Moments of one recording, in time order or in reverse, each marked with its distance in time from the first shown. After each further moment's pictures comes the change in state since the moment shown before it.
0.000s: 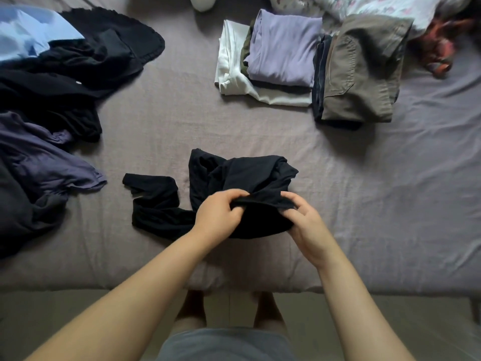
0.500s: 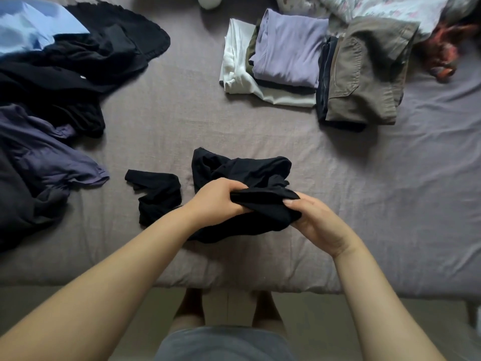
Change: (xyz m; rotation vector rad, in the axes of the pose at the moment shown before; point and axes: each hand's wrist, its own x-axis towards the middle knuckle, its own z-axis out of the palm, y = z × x) left_hand 0.016 0.010 -0.038 0.035 -0.319 0.097; right_hand 0.006 -0.021 -0.012 -0.088 -0.279 0.076
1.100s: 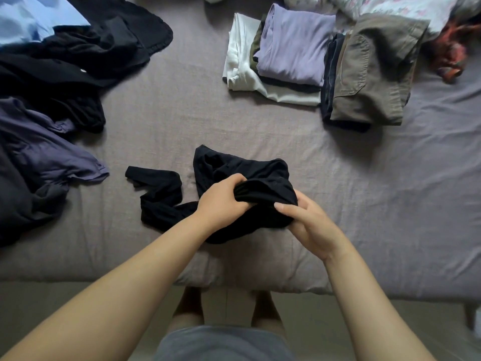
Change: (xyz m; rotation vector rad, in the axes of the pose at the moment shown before) left_hand 0.011 -0.016 0.024 -0.016 0.210 -0.097; right_hand 0.007 0.011 0.013 0.077 0.057 -0.023
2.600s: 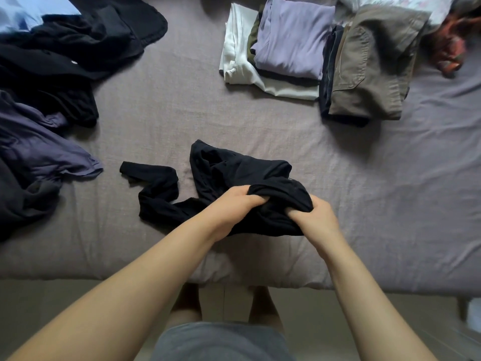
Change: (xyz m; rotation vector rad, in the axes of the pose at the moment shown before) left_hand -0.012 0.026 0.014 -0.778 -0.315 -0.261; right_hand -0.004 0.005 -0.002 -0.538 0.551 0.051
